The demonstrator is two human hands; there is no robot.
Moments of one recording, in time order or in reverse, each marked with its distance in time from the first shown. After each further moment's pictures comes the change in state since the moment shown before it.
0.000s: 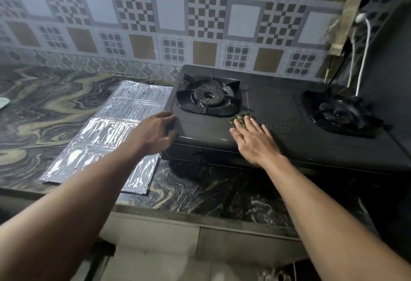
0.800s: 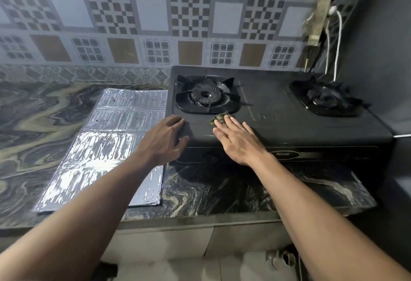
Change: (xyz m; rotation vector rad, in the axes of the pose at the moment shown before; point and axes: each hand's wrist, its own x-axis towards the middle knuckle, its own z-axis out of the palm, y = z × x) left_hand 0.004 -0.025 0.006 0.033 0.063 0.215; right_hand -0.006 -0.078 0.014 0.083 0.018 0.022
